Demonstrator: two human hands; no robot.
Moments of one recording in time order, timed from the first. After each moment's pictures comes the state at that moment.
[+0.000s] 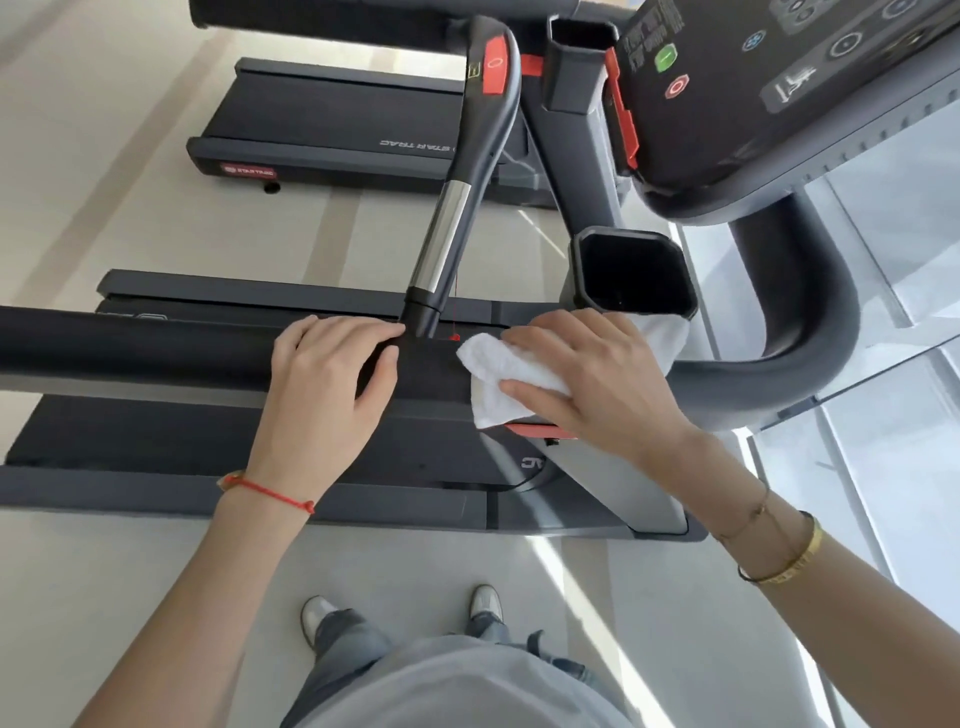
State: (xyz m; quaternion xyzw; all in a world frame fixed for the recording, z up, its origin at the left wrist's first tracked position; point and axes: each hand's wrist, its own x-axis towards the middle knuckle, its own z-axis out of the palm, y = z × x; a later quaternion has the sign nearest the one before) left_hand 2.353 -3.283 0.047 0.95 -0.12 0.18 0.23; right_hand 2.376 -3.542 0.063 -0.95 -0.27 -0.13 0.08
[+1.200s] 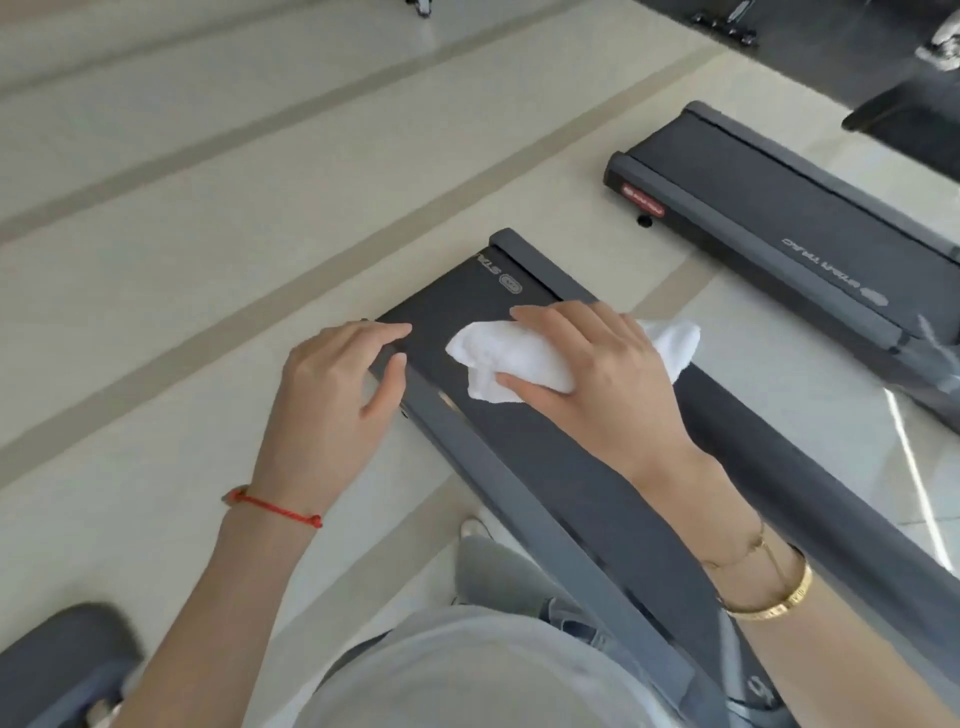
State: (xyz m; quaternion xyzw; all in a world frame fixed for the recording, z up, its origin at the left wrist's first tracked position) left_hand 2.221 -2.812 0.035 0.91 0.24 0.27 0.21; right_hand 2.405 -2.972 0.048 -0.79 -0.55 -0.12 0.23
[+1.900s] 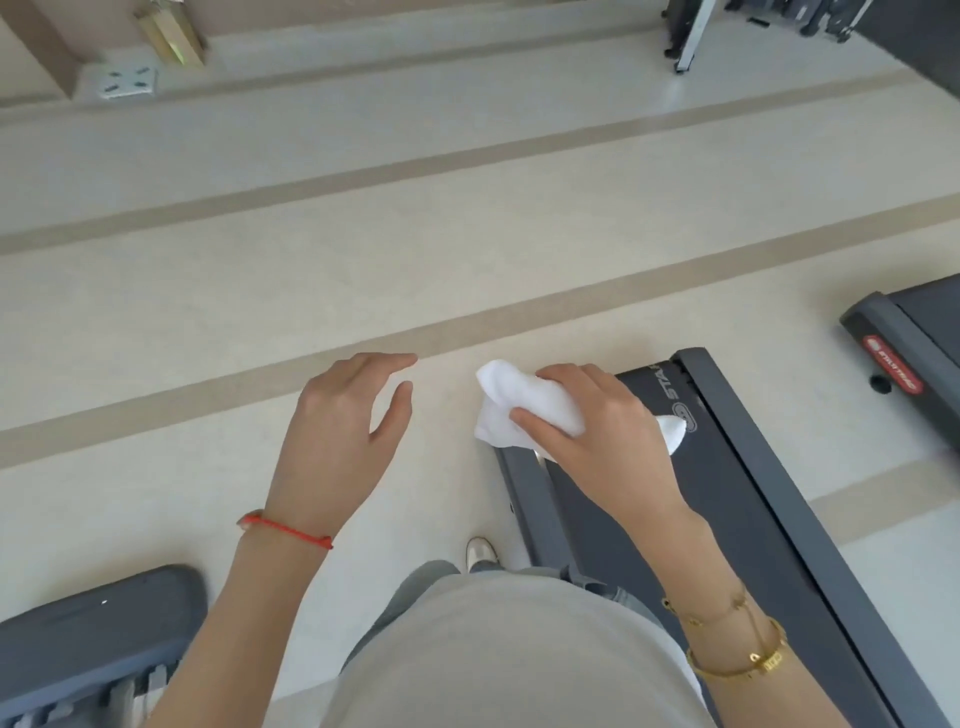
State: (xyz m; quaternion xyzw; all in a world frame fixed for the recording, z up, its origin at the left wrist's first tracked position) left_hand 2.209 -2.513 0.028 0.82 0.47 0.27 0.16; right_hand 2.436 -2.591 0.016 -0.74 -0.60 0.12 0.27
